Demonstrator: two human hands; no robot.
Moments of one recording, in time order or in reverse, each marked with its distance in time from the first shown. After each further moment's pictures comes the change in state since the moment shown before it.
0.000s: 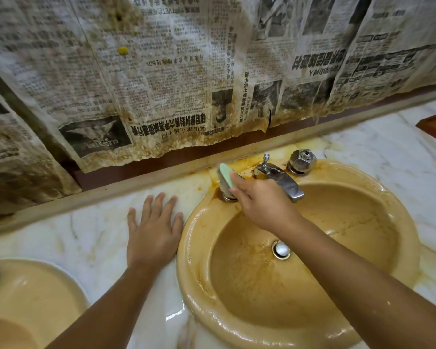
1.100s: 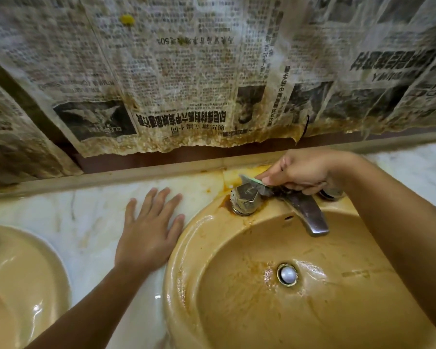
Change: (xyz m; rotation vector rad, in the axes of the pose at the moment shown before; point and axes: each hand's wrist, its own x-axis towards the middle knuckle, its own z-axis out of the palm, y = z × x) left_hand 0.004 0.000 0.000 0.024 -0.023 -0.024; right_hand 0.124 0.040 -0.084 0.269 -0.869 0.204
